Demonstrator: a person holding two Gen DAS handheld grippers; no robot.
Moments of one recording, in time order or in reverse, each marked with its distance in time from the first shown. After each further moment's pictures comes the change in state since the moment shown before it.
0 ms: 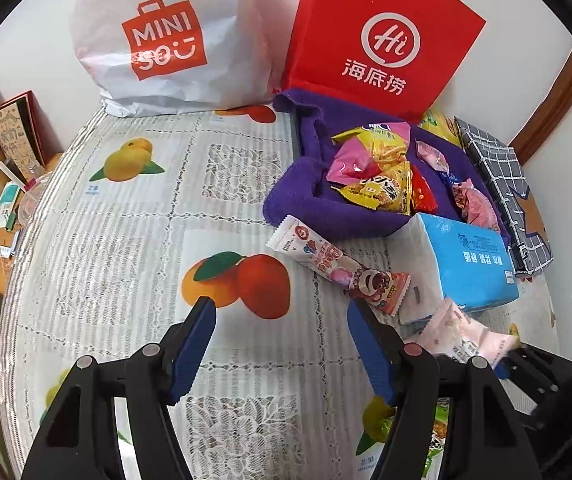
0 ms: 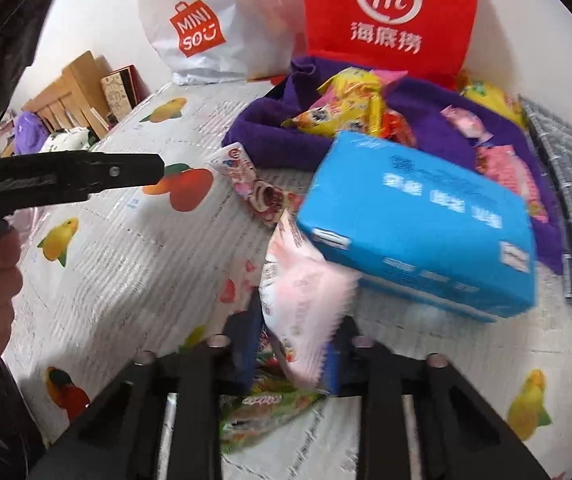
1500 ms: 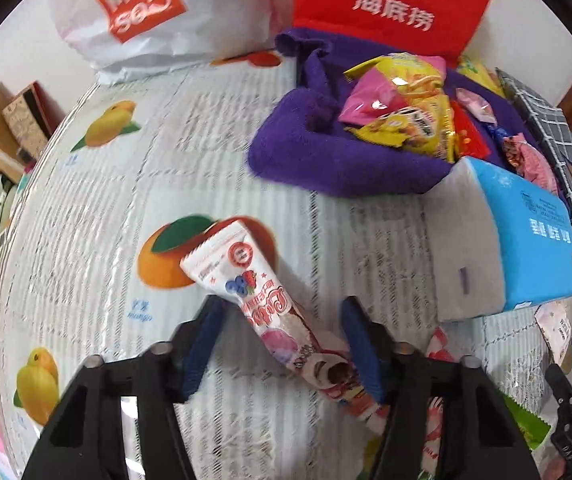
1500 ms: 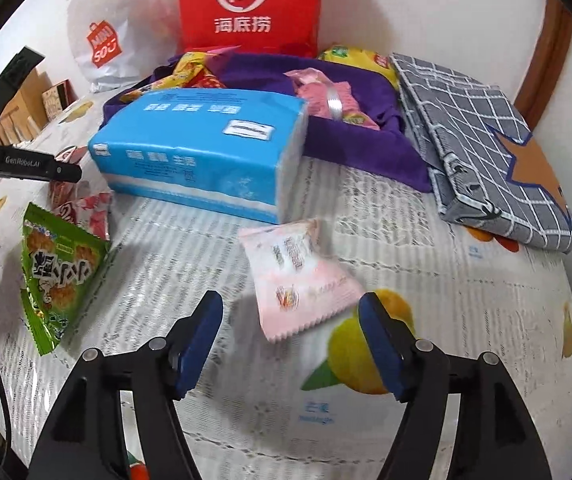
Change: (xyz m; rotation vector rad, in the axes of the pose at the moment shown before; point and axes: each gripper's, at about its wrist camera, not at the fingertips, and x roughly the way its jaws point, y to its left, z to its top) left arm 0.058 -0.037 -0.010 0.024 0.096 0.172; right arm -0.018 -0.130 -0.081 0.103 -0.039 -0.182
